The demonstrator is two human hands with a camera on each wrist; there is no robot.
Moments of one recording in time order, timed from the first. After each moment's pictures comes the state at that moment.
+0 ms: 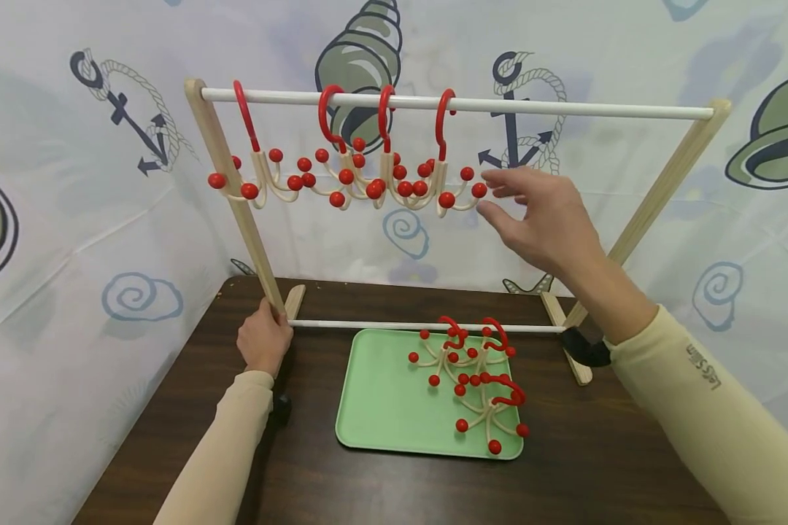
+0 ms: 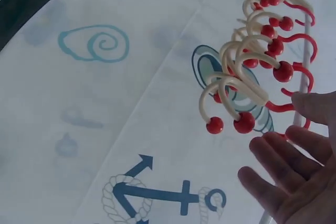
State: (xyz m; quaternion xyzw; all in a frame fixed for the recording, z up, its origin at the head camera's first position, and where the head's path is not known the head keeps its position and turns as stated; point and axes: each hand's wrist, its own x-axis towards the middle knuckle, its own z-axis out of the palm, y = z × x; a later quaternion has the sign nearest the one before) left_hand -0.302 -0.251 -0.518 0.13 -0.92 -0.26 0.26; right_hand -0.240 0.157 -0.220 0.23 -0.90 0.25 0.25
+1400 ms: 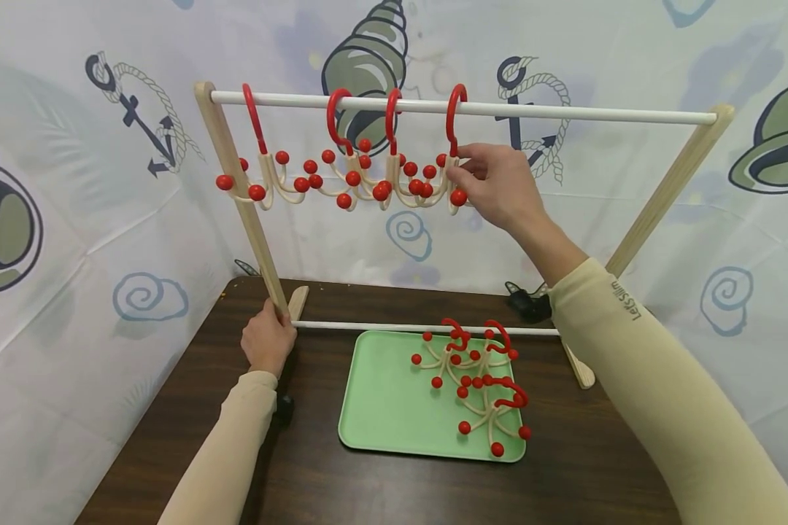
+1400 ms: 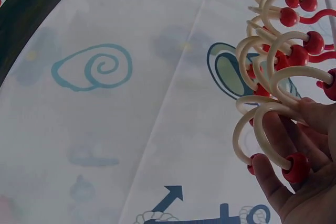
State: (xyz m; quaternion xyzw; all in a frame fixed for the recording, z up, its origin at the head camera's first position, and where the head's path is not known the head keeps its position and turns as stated) left_hand -0.300 -0.251 -0.514 0.14 -0.93 -0.26 0.24; right_hand -0.300 0.117 -0.209 0.17 -0.91 0.34 0.18
